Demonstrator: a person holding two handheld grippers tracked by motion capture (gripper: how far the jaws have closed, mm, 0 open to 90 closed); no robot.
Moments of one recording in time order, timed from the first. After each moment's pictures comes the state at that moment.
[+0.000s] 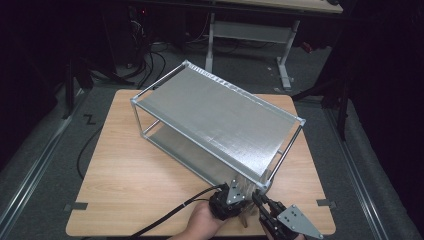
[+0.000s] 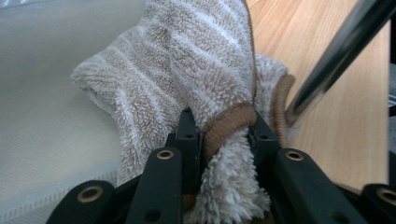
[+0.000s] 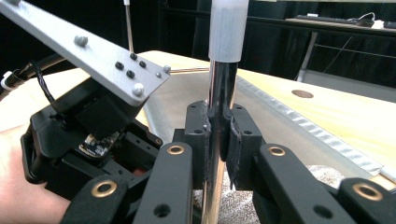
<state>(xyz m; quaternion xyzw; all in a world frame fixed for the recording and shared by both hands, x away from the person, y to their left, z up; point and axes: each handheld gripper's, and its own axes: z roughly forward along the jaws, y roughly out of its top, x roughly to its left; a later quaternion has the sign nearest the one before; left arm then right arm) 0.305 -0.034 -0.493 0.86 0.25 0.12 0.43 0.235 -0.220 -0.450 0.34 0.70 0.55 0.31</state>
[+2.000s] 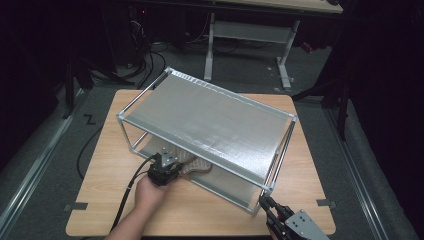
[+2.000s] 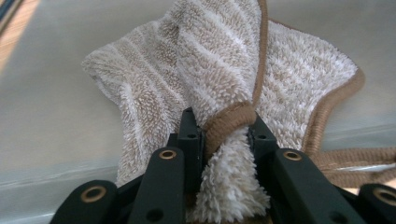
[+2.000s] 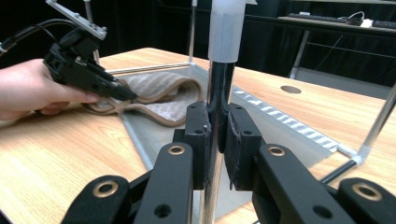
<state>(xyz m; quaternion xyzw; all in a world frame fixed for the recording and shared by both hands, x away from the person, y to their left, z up) 0.376 0.151 -0.498 0.80 0.42 0.24 0.36 0.224 -0.236 -0.447 0.35 0.70 0.54 0.32</state>
